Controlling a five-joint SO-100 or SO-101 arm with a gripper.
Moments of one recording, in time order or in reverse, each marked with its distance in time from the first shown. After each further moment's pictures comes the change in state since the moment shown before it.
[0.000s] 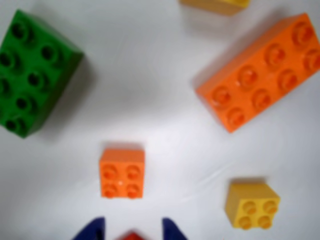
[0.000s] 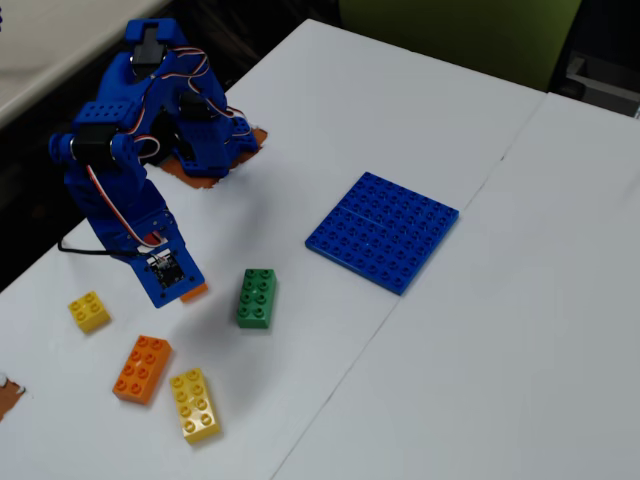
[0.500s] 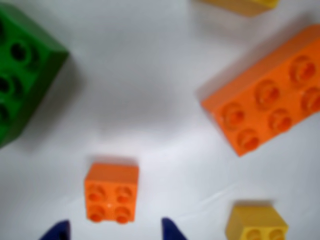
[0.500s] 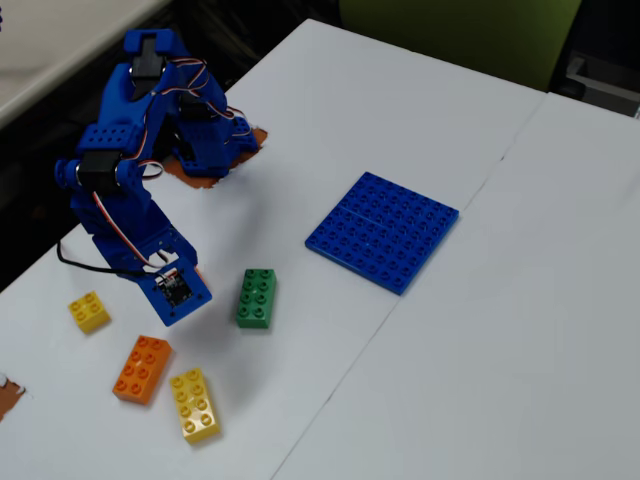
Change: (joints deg) arm 0.1 -5.0 0.7 -4.0 -1.7
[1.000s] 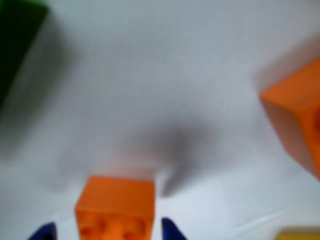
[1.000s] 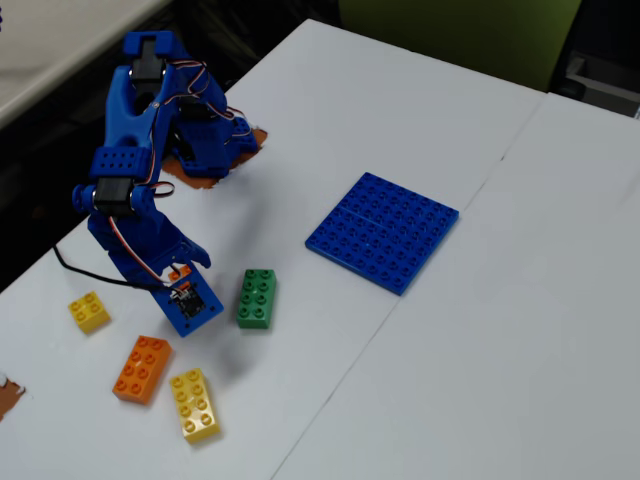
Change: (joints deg) arm 0.0 -0.6 12.4 -8.2 -0.4
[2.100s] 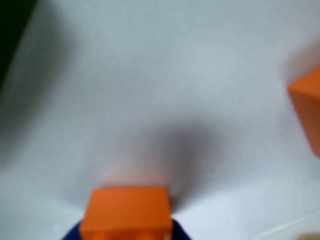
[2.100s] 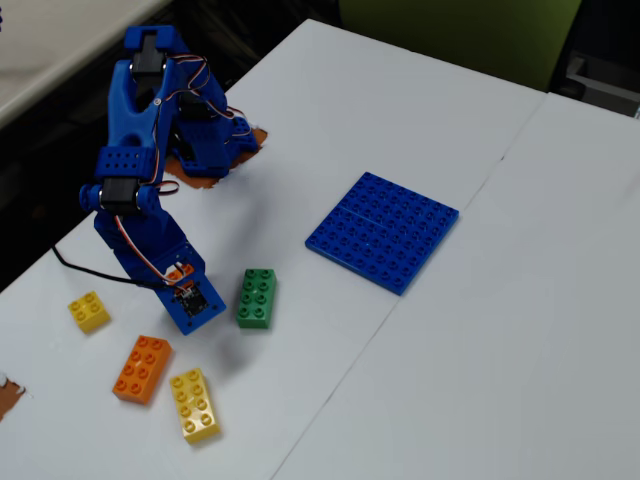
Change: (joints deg) arm -0.1 2.8 7.1 -4.9 1.1
